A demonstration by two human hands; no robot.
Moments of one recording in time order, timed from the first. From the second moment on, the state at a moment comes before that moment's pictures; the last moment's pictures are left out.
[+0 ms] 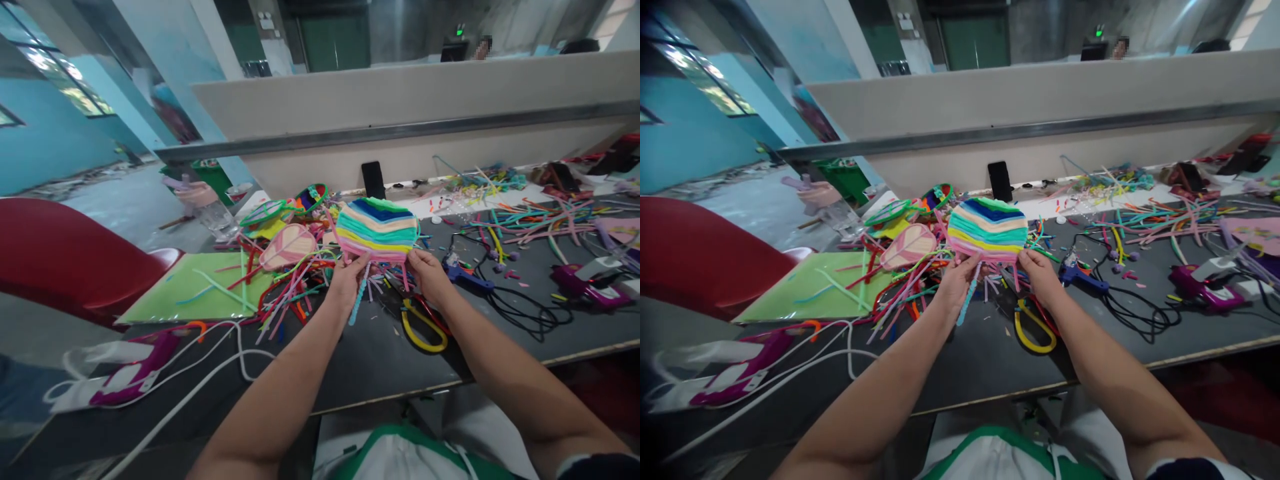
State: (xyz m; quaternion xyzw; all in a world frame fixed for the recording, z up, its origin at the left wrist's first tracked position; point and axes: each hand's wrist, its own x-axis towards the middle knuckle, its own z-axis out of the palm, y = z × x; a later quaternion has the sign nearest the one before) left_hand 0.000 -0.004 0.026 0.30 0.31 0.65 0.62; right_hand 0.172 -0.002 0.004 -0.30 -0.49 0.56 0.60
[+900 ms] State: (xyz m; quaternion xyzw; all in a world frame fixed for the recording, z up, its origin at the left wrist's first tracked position) left_hand 0.000 -0.010 0.017 0.31 0.32 0.62 0.64; right_hand 0.170 -0.007 0.010 -0.28 -0.48 0.60 0.57
